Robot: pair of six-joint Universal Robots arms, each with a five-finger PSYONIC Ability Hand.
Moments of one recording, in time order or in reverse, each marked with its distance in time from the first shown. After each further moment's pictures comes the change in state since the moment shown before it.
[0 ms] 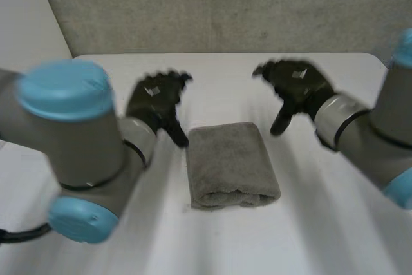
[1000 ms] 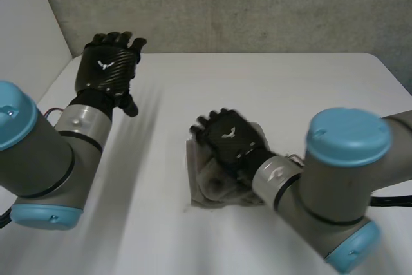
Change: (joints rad) left arm 0.174 0.138 -0.296 0.418 0.103 0.332; right arm 0.237 0.128 0.170 -0.214 -0.048 -0.169; left_hand 0.000 0.000 0.000 0.000 0.000; right_hand 0.007 0.000 0.000 0.000 0.000
